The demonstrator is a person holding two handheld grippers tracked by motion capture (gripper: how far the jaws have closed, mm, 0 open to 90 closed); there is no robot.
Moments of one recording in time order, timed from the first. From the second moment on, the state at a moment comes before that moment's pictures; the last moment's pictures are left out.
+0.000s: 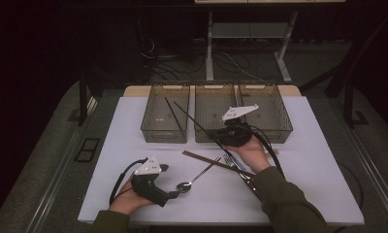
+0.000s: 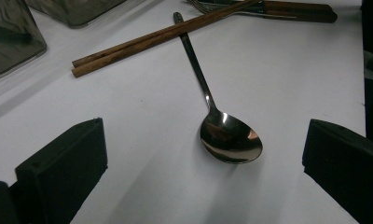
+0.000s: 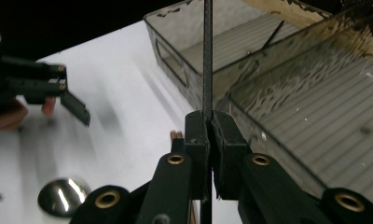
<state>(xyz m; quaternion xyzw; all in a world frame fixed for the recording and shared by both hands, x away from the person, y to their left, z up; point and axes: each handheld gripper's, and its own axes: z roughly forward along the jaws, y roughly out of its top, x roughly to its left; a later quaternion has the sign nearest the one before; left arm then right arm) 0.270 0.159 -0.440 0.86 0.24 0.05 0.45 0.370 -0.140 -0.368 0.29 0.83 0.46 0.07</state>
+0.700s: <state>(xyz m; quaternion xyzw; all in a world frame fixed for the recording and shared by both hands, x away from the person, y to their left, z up) 0.270 0.159 -0.440 0.85 0.24 0.05 0.47 0.419 -0.082 -0.341 0.32 0.82 0.47 0.08</state>
